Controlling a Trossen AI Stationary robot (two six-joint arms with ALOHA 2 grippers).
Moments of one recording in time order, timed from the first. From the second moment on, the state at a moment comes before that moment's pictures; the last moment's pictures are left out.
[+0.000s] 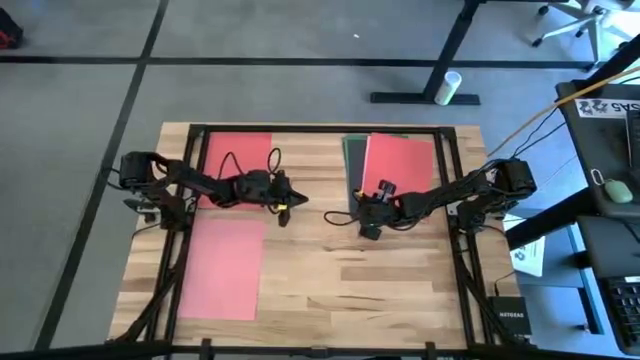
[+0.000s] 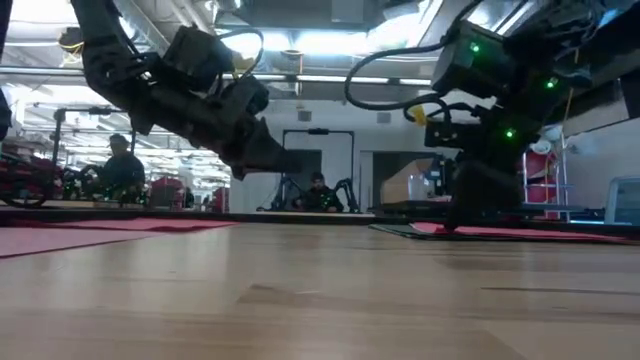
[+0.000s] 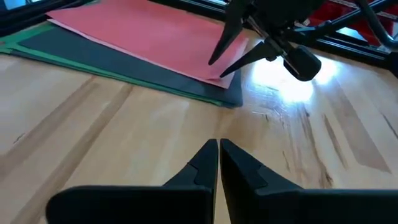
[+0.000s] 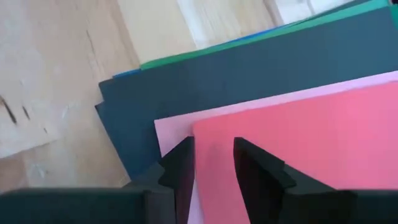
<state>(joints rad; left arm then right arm) 0.19 1.61 0.48 0.77 0.07 -0.16 0.08 1.59 0.69 -0.31 0.50 0.28</state>
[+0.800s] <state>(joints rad) 0.19 1.61 0.48 0.77 0.07 -0.16 0.08 1.67 0.71 -0.31 0.58 0.25</state>
